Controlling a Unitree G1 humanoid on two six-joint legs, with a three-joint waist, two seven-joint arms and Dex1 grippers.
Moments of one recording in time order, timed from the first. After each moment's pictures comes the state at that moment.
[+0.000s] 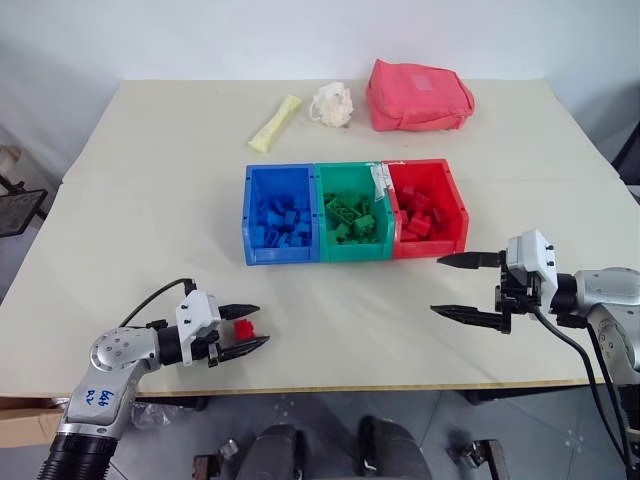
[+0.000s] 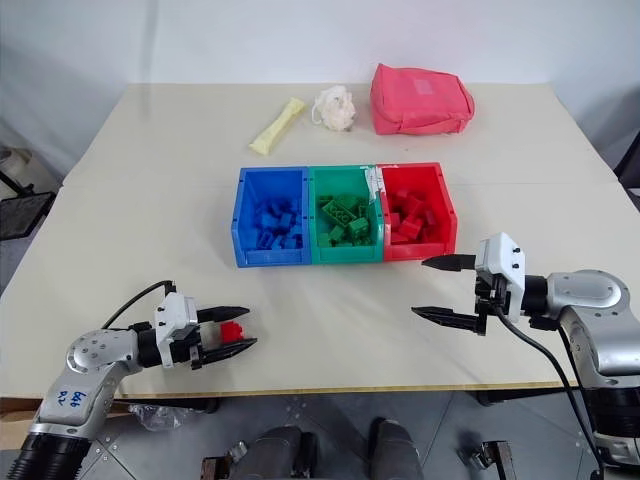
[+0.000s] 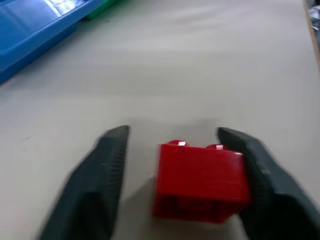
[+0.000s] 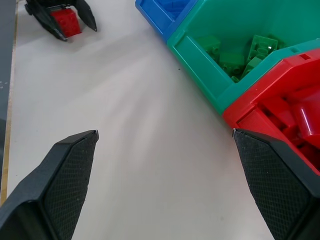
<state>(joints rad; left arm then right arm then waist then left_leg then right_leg) -0.03 0.63 0.07 -0.07 -0.33 0.07 -1.03 -0.26 -0.85 -0.14 -0.05 0.48 0.25 1.29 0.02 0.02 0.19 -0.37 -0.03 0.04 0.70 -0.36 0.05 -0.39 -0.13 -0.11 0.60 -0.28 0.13</state>
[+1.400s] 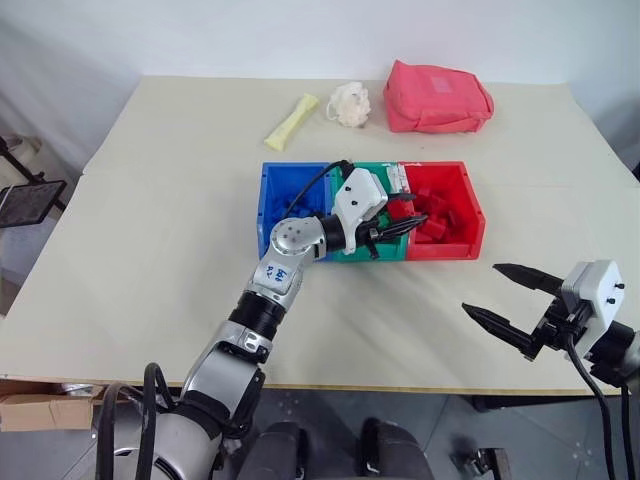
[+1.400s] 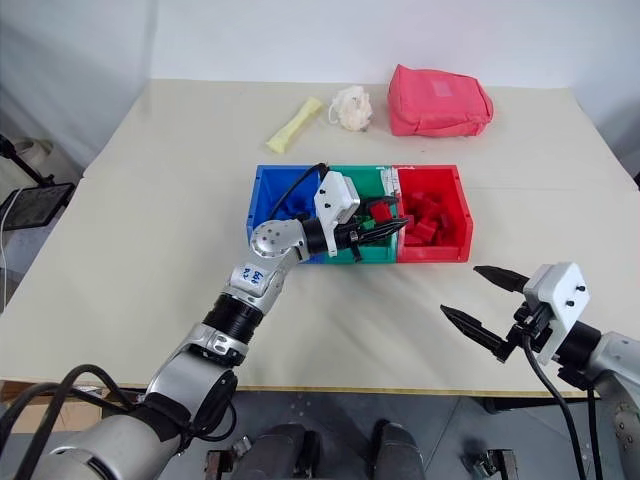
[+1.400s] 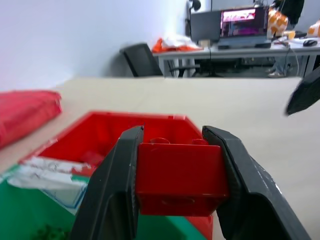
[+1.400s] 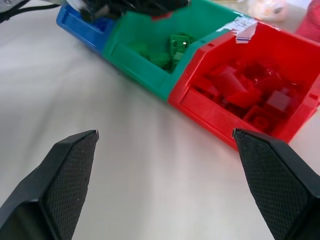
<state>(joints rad) -0.97 -0.02 -0.18 0.66 -0.14 -0.09 -0.72 0.22 -0.74 -0.49 -0.47 0.60 0.37 0.89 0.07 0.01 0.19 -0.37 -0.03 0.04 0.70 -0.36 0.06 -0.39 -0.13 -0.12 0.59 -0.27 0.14</state>
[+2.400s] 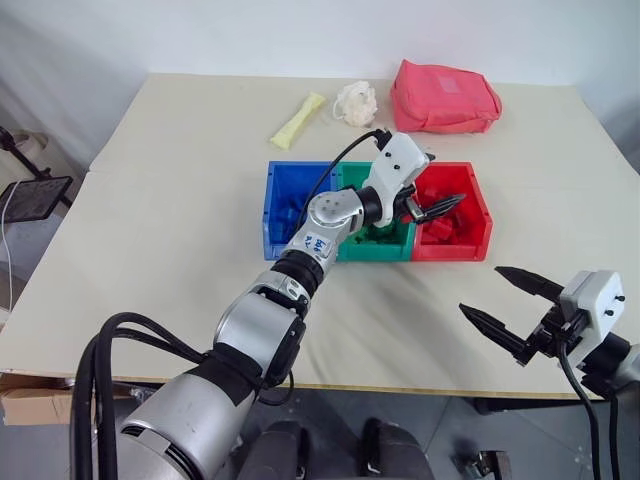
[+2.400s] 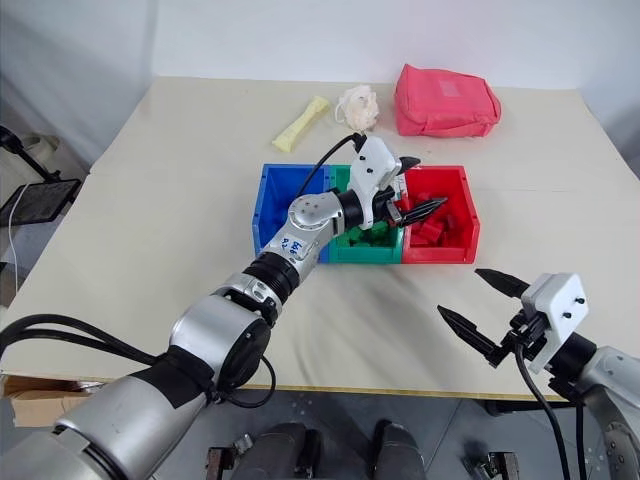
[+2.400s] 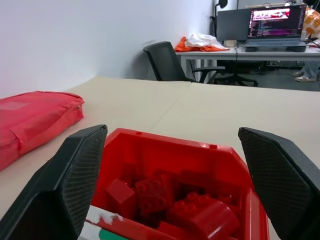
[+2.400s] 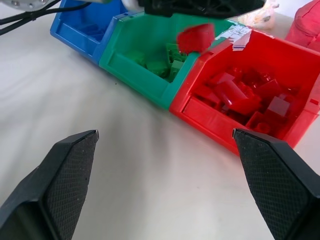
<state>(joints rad) -1.31 -0.14 -0.05 1.21 -0.07 -0.33 -0.61 0.25 -0.68 -0.48 -0.53 0.59 0.34 0.81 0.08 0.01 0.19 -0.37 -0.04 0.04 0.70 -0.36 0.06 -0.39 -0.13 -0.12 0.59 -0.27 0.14</state>
